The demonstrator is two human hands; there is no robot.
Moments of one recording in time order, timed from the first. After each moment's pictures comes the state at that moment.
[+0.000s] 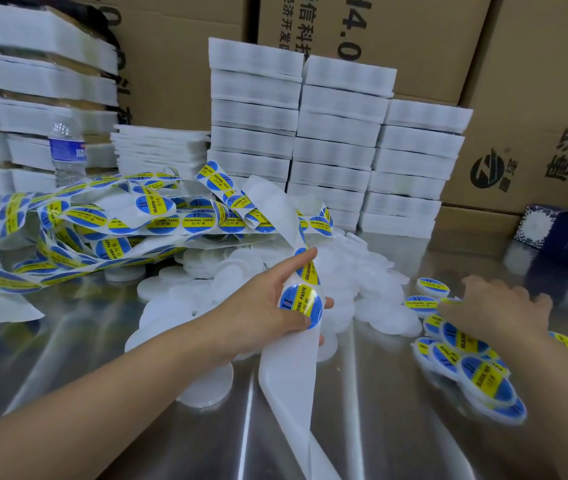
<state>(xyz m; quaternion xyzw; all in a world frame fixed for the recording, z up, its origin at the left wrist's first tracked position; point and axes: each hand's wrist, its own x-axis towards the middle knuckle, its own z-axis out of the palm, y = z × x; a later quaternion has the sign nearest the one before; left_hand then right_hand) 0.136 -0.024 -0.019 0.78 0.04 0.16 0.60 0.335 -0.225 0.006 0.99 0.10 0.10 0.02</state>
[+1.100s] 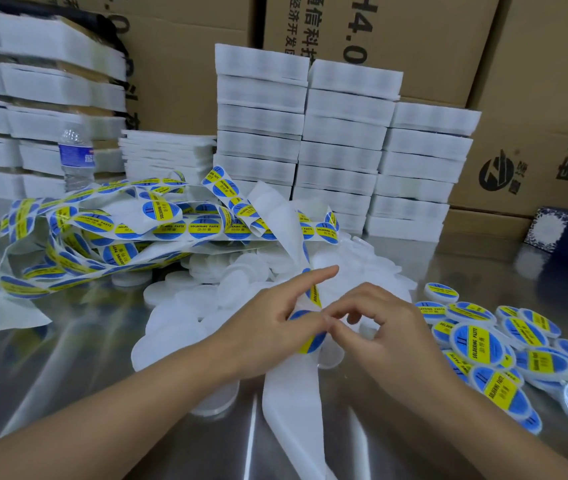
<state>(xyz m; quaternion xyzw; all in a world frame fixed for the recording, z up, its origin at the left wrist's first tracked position) 0.132 -0.030 -0.022 0.85 0.03 0.24 0.47 0.228 -0.170 -0.018 0.72 0.54 0.13 -0.42</state>
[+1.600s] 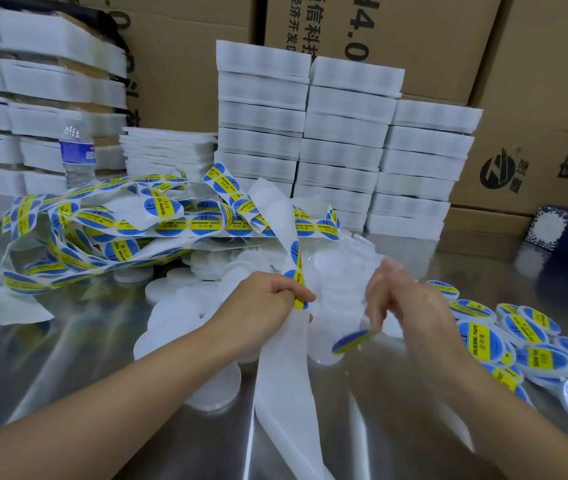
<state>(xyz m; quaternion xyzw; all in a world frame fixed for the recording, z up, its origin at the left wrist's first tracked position) 0.137 -0.024 -0.016 0.78 0.20 0.23 0.54 0.239 -0.172 -0.007 0.65 0.46 -0.03 -0.61</state>
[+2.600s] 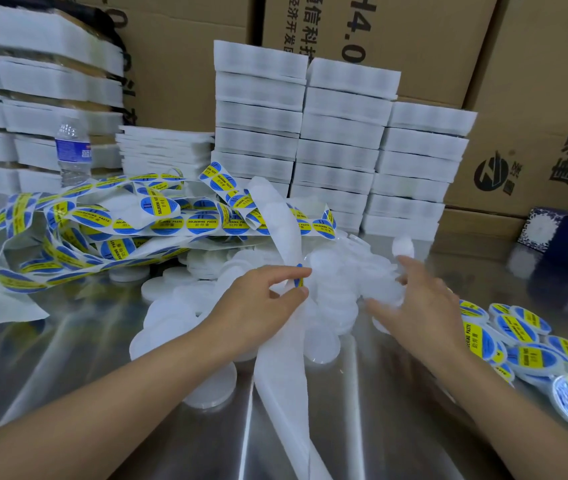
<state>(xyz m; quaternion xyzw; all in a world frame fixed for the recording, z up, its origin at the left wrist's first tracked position) 0.140 -0.018 -0.023 0.83 0.16 0.28 0.46 0.306 -0.172 -0.032 0.88 0.31 0.25 -0.27</state>
